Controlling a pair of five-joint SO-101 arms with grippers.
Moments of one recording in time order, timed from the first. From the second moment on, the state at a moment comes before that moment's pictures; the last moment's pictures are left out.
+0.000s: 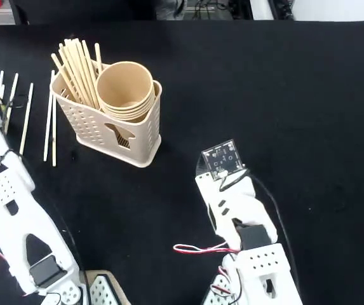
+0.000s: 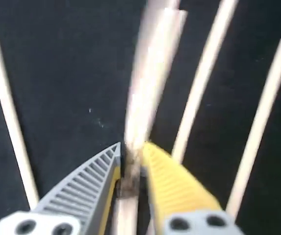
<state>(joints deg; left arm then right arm) -40.9 79.1 -87.7 79.0 -17.7 -12.6 -78.5 97.2 19.0 13.5</state>
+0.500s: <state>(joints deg) -42.0 78.1 -94.3 98.9 -19.6 -12.6 -78.5 97.2 19.0 13.5</state>
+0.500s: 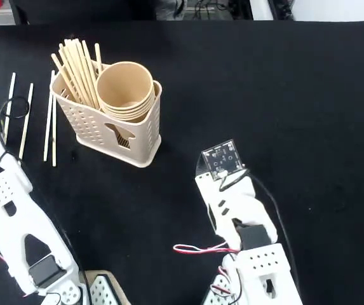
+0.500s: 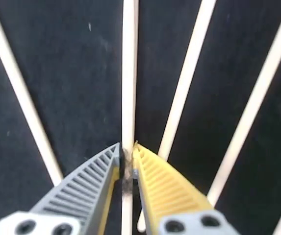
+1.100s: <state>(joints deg) -54.5 65.7 -84.7 100.9 -2.6 -12.6 -78.5 97.2 19.0 13.5</state>
